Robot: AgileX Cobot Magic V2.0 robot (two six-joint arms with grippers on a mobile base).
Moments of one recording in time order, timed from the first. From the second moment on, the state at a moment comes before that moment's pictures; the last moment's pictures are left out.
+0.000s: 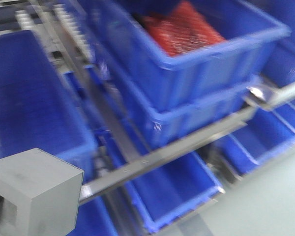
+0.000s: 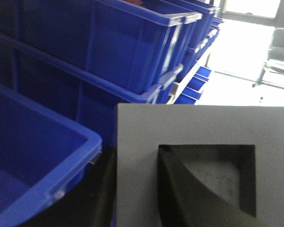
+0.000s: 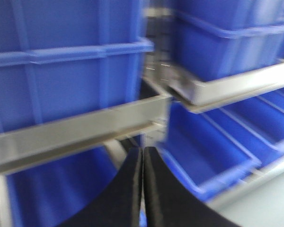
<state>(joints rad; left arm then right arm) -0.61 0.25 -0.32 0.08 0.28 -0.23 0.00 -0.02 0.03 -0.04 0.21 0.00</state>
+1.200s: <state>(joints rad) -0.61 0.25 -0.32 0.08 0.28 -0.23 0.00 -0.02 0.03 -0.04 0.21 0.00</state>
